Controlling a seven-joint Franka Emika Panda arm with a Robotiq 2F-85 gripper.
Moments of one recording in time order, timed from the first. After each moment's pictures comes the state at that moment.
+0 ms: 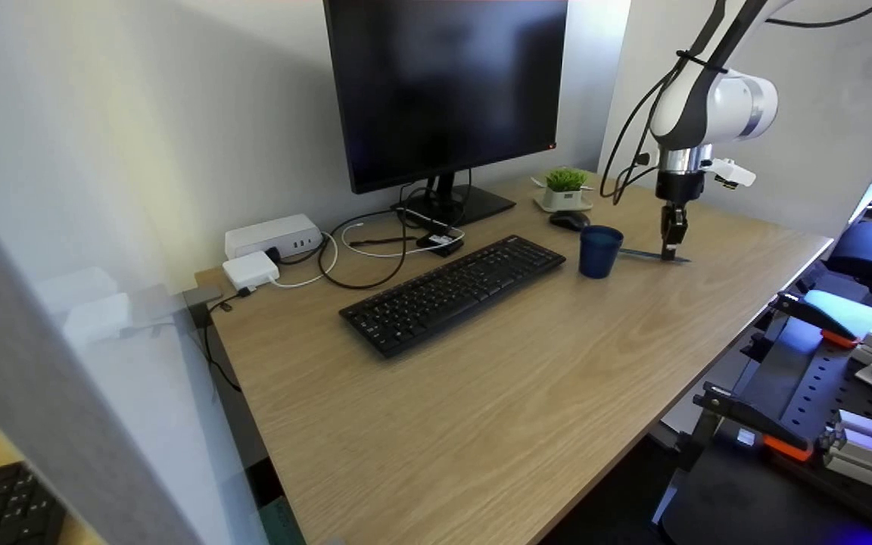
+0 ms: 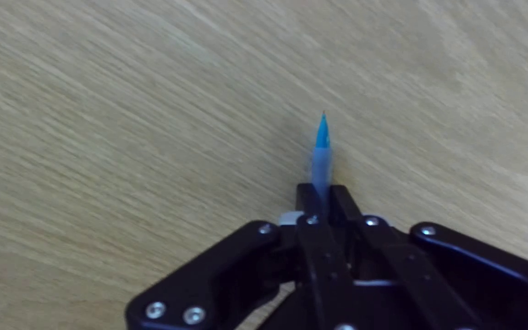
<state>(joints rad) -0.41 0.51 -0.09 -2.33 0.02 2.68 -1.05</state>
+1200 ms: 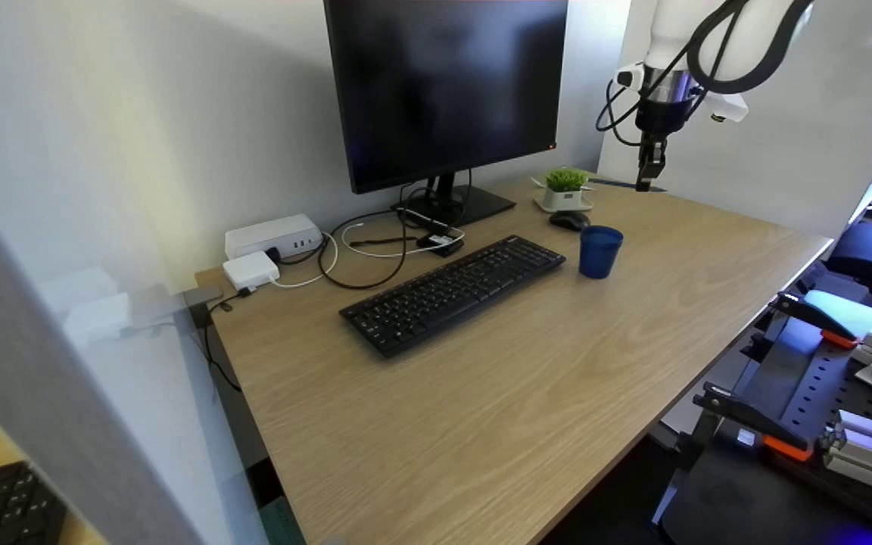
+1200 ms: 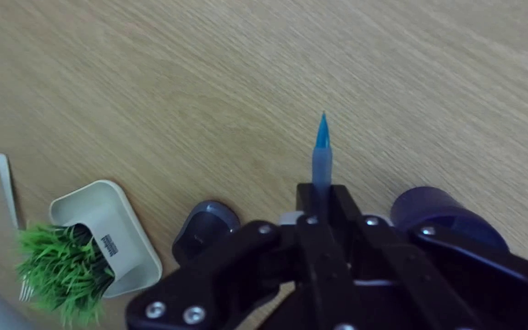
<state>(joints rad) -0.15 0.11 -0.19 -2.52 -0.53 2.78 -0.45</state>
